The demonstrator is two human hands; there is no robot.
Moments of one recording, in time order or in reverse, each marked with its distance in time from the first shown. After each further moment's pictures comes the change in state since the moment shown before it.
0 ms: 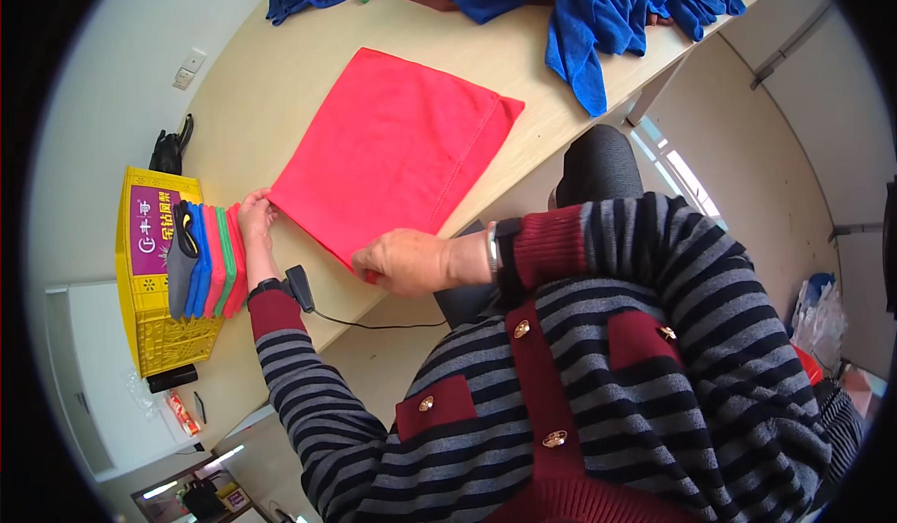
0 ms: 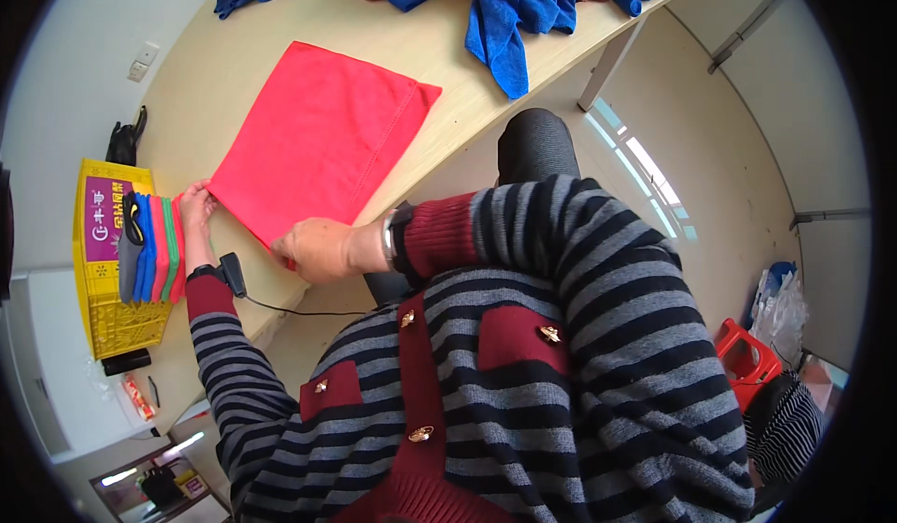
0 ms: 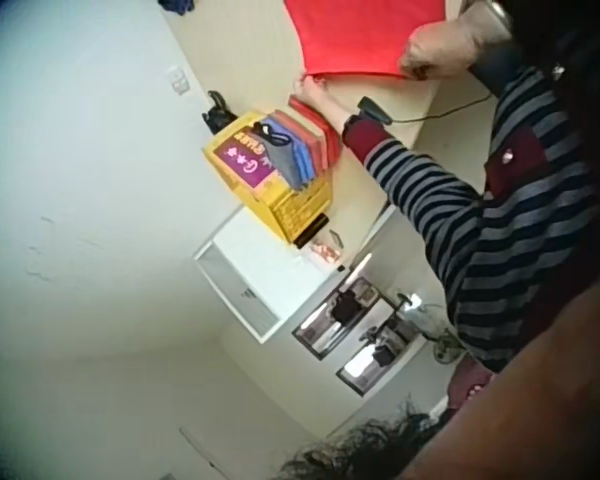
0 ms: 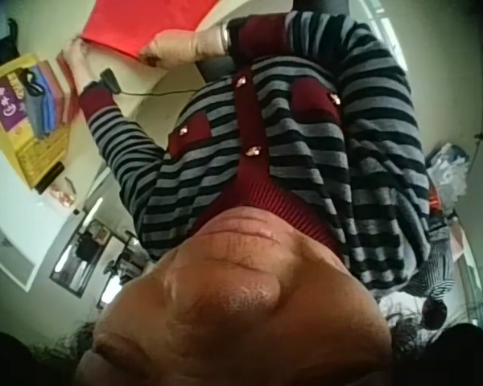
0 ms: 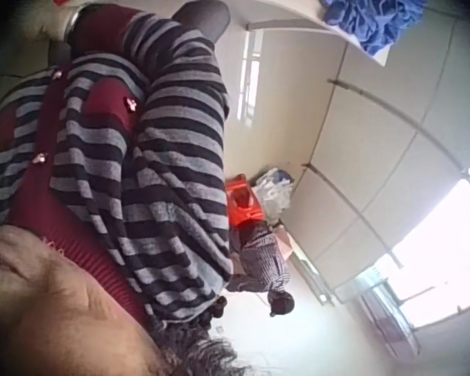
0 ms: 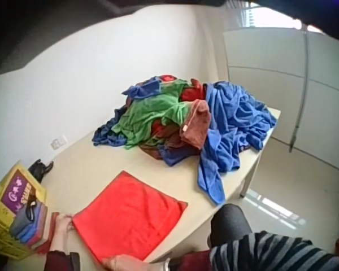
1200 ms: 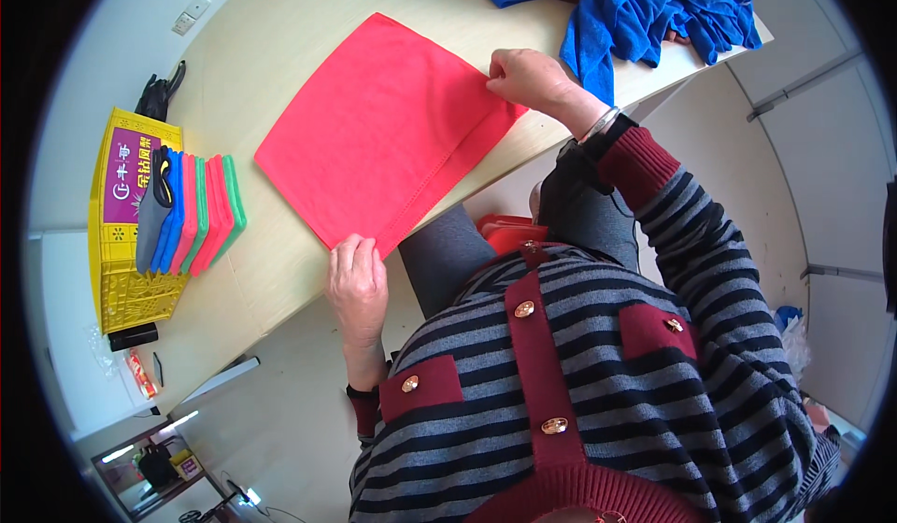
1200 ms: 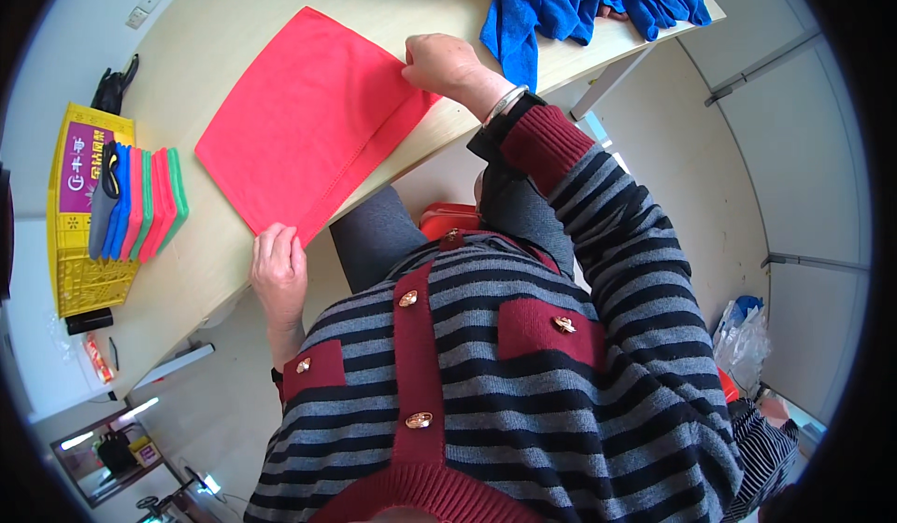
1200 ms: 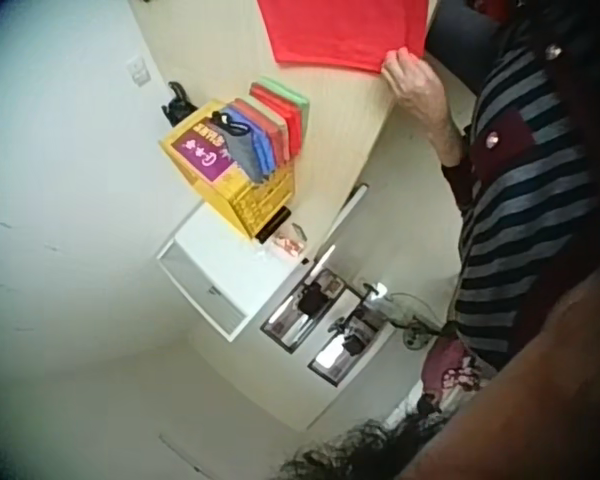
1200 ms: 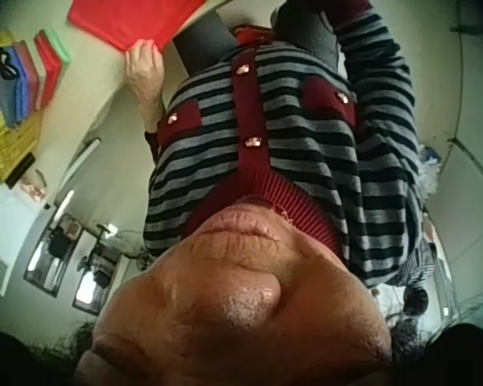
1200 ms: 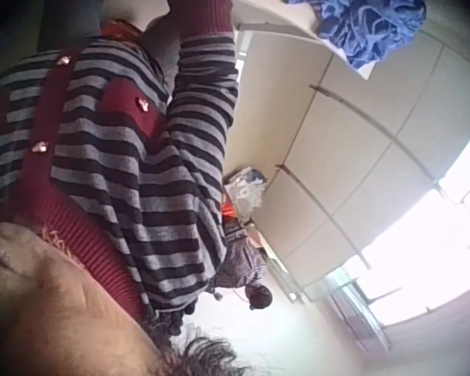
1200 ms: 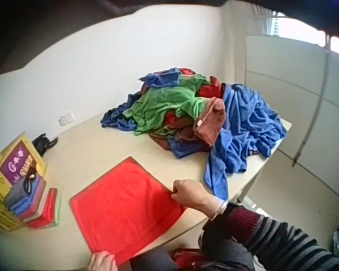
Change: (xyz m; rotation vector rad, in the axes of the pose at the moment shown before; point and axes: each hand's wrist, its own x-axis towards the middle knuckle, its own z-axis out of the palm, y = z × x) left_hand -0.324 0.000 0.153 0.959 0.118 0.812; right_hand -0.039 0.098 -0.154 -0.608 0.266 0.613
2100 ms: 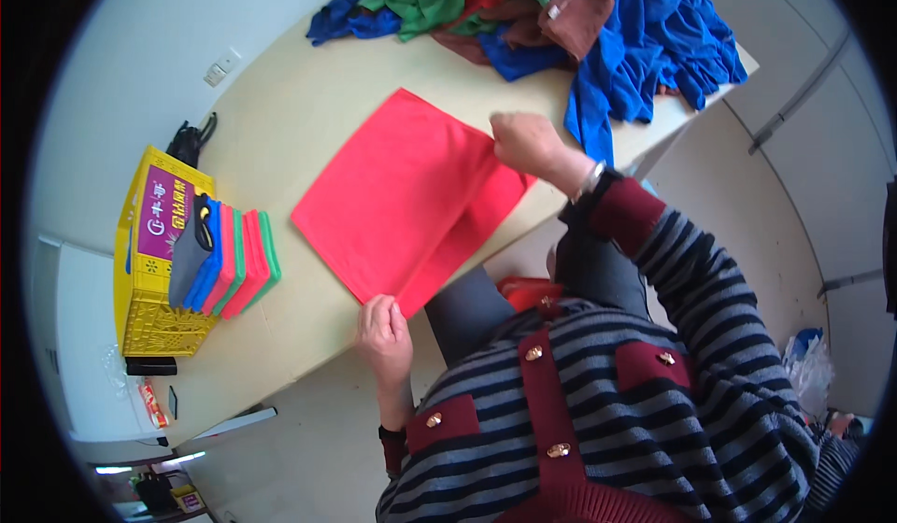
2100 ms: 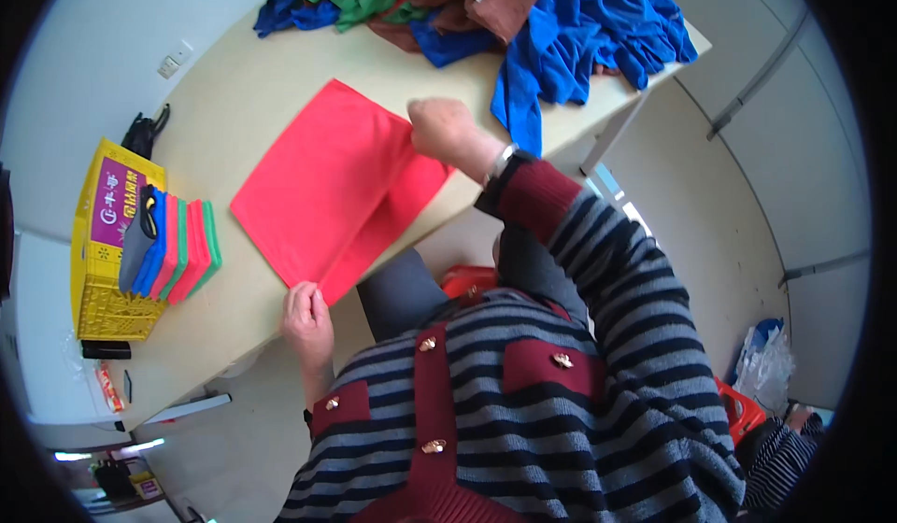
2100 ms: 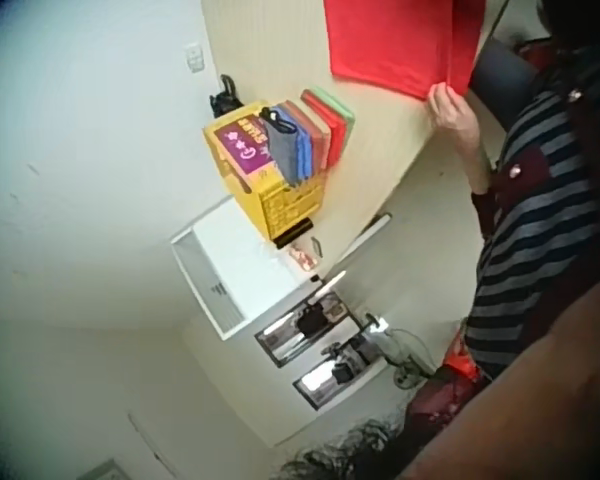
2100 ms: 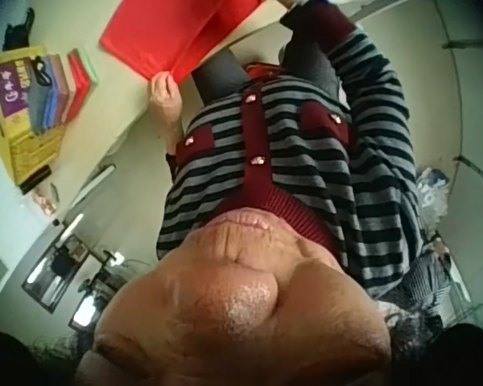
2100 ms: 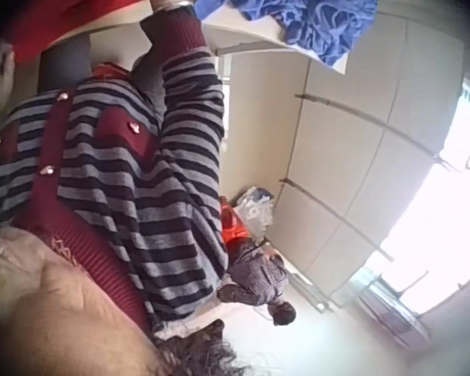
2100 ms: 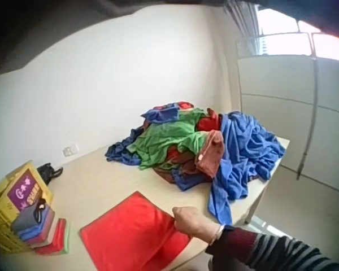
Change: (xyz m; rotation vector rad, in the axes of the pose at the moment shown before) left_hand -0.005 0.002 0.002 -0.175 0.164 -0.179; right_hand 0.008 -0.014 0.002 -0.133 0.175 -0.160
